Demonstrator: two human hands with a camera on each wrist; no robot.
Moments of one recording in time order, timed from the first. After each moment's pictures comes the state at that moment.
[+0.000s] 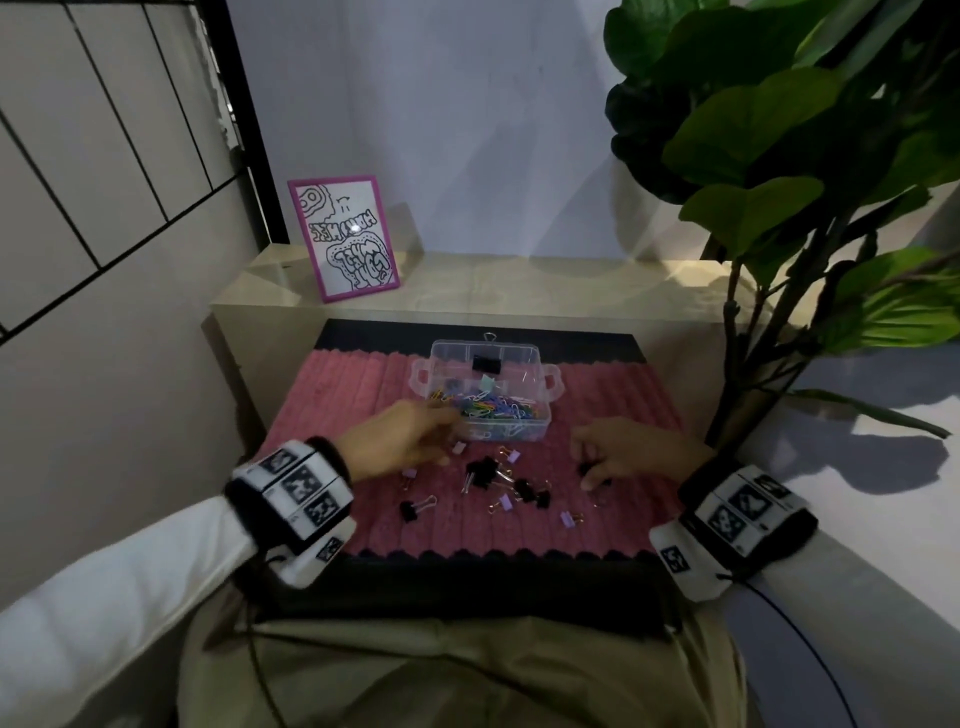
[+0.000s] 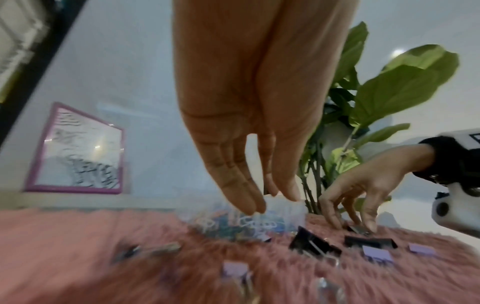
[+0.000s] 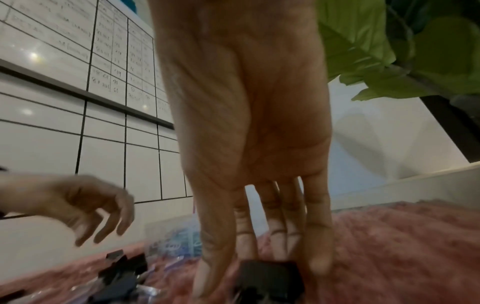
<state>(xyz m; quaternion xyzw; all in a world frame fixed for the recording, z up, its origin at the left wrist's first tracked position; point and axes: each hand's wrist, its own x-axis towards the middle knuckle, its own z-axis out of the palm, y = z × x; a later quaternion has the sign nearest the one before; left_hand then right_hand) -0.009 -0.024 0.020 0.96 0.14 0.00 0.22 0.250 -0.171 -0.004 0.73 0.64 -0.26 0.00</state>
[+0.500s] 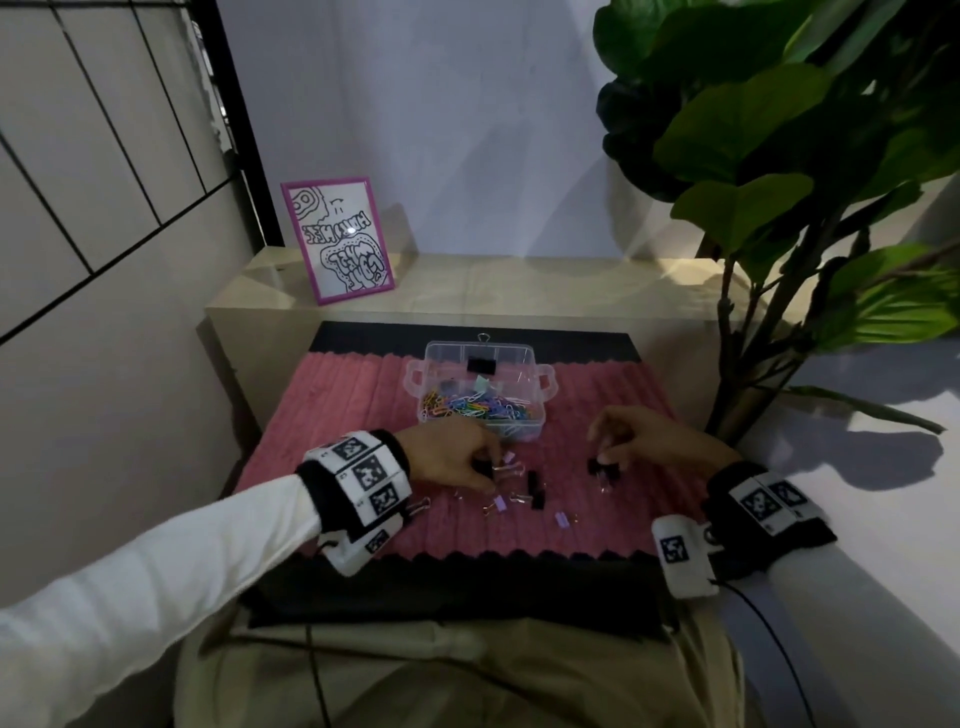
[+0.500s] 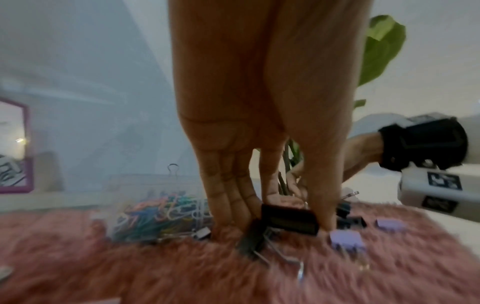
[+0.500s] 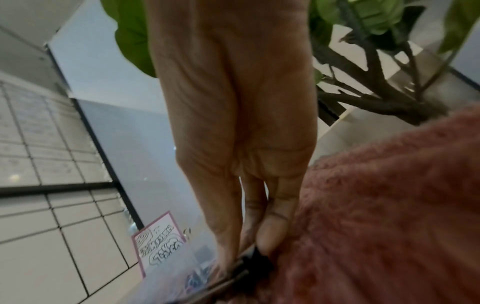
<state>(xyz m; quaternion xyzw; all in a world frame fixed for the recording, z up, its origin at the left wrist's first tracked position) 0.045 -0.045 0.010 0.98 0.10 -0.09 0.17 0.278 -0.193 -0.007 0.72 0.48 -0.40 -0.28</state>
